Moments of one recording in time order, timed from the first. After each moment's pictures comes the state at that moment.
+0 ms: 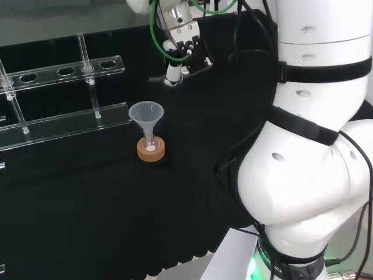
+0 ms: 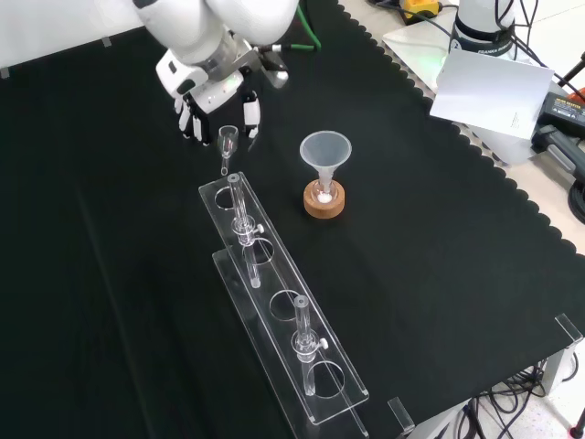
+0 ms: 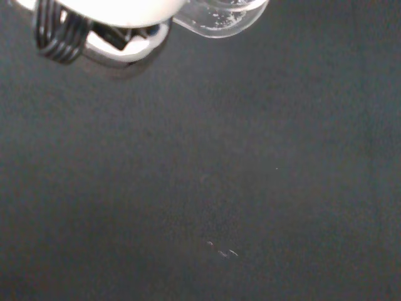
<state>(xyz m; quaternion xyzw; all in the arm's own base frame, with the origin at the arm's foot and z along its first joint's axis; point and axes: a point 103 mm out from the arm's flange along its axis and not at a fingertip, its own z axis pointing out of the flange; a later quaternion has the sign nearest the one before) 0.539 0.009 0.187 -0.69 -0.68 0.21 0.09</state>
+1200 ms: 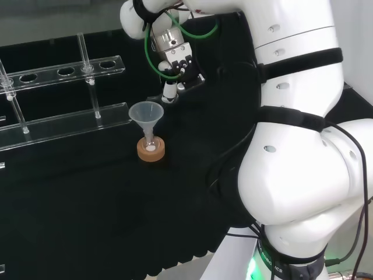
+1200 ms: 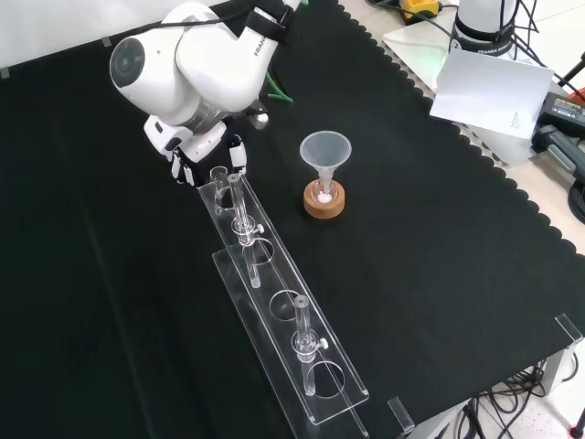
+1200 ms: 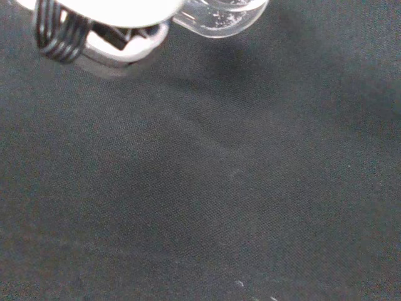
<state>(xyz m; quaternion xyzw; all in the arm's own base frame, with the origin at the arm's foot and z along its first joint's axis) 0.580 0.011 0.104 -0.66 -0.70 0.25 0.11</state>
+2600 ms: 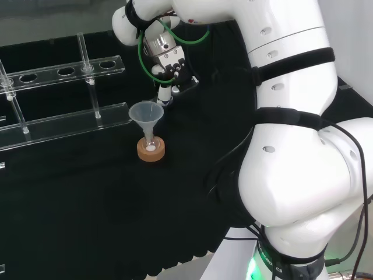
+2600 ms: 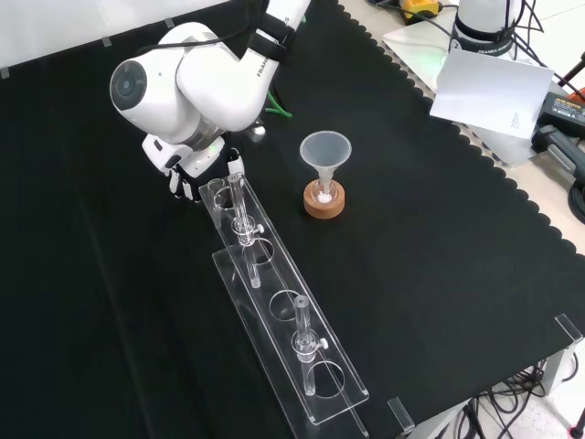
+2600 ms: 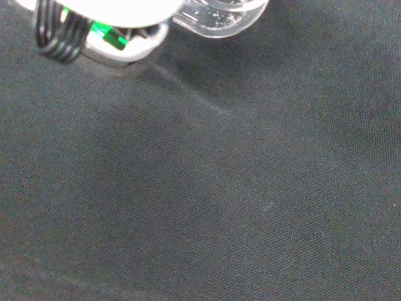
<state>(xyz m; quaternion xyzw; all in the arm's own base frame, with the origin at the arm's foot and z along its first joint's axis) 0.594 0.024 0.092 -0.64 -0.71 0.26 0.09</state>
